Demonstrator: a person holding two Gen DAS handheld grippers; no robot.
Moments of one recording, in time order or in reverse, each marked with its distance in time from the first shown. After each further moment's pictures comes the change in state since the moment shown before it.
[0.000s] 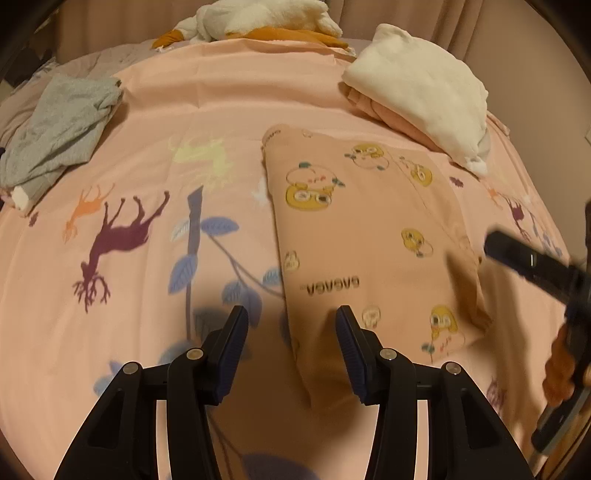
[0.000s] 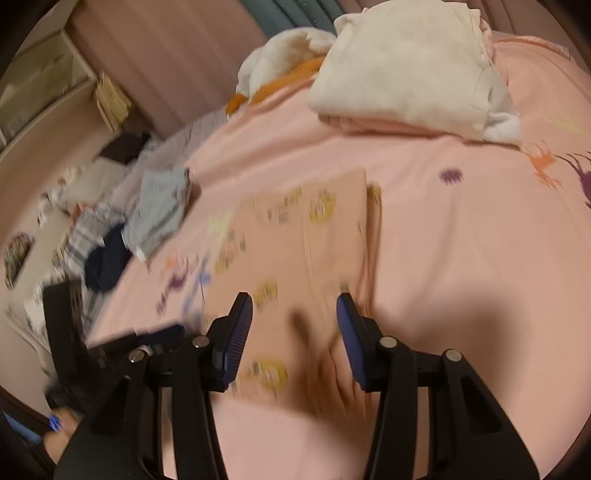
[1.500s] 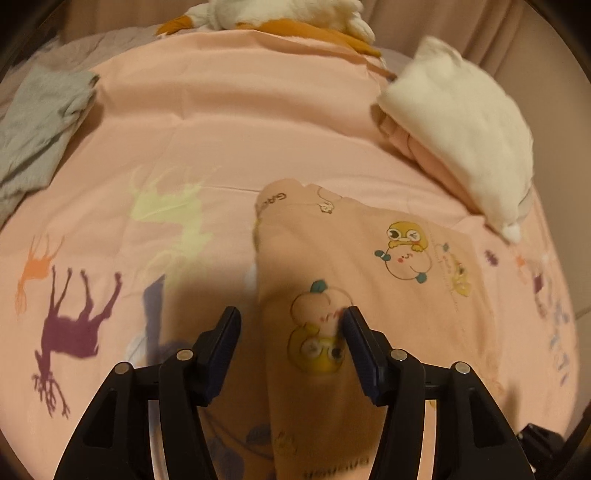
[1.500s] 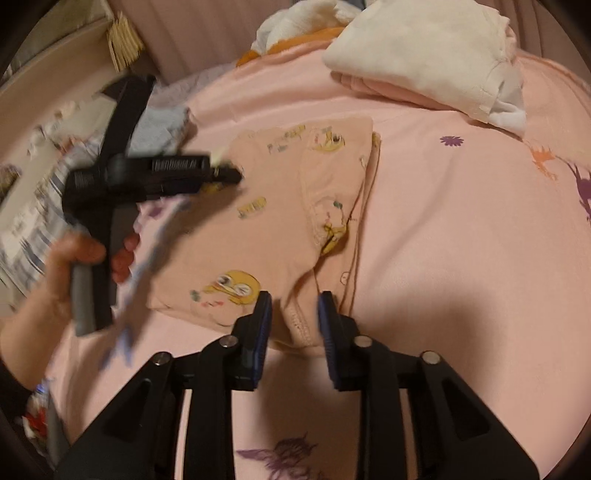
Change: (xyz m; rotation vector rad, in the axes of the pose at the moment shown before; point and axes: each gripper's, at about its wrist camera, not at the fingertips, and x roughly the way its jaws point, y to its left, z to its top) left arm 0.059 0.012 0.080 -0.116 0.001 -0.041; right arm -0.004 -0.003 -0.042 -0.172 0.120 -0.075
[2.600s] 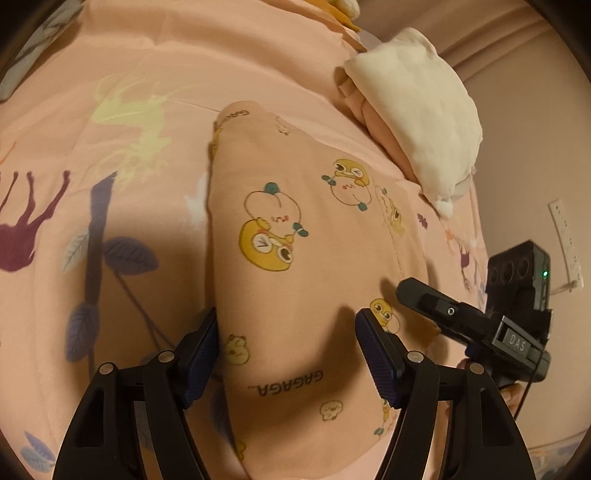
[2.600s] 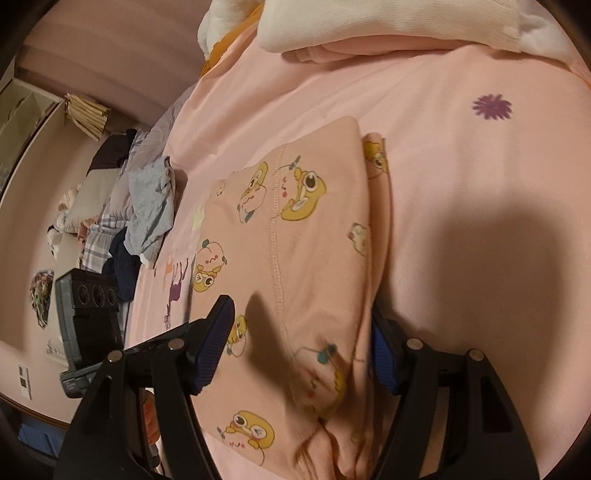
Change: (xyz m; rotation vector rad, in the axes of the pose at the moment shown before) left arm 0.001 0.003 -0.024 -0.083 0.171 -0.319; right arm 0.069 -0.037 0.068 0.332 0.119 0.203
